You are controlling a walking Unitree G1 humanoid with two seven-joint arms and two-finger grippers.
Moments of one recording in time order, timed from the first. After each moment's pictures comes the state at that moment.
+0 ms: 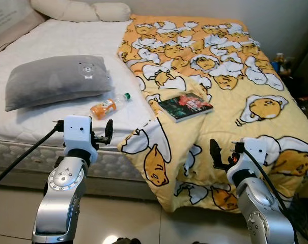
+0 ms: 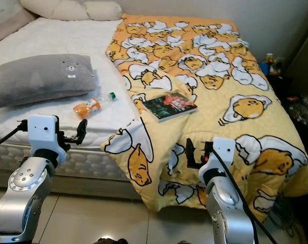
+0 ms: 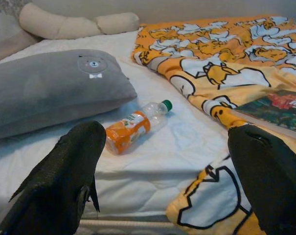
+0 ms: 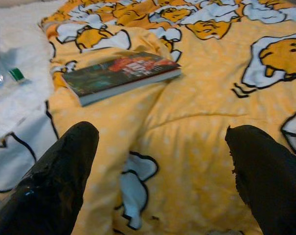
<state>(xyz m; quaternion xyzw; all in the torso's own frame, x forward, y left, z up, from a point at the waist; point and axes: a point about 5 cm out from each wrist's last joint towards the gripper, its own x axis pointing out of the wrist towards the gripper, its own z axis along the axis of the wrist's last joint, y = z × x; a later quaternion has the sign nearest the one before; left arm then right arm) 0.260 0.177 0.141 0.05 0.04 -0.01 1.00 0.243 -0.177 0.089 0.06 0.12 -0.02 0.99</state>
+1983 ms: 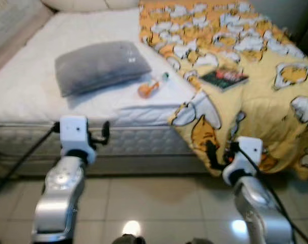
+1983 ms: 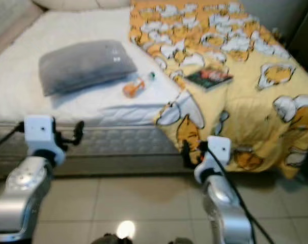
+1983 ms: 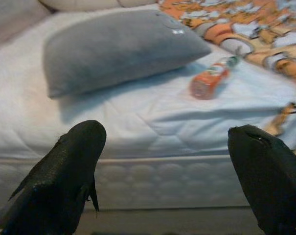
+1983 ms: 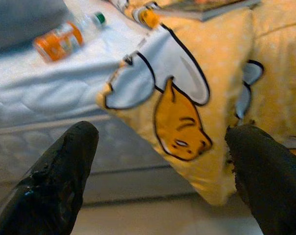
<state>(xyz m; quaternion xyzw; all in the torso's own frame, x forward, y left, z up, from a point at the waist) 0.261 0.173 0.136 0.01 0.06 0.00 1.00 0.243 -0.173 0.089 0.05 0.14 -0.02 0.99</state>
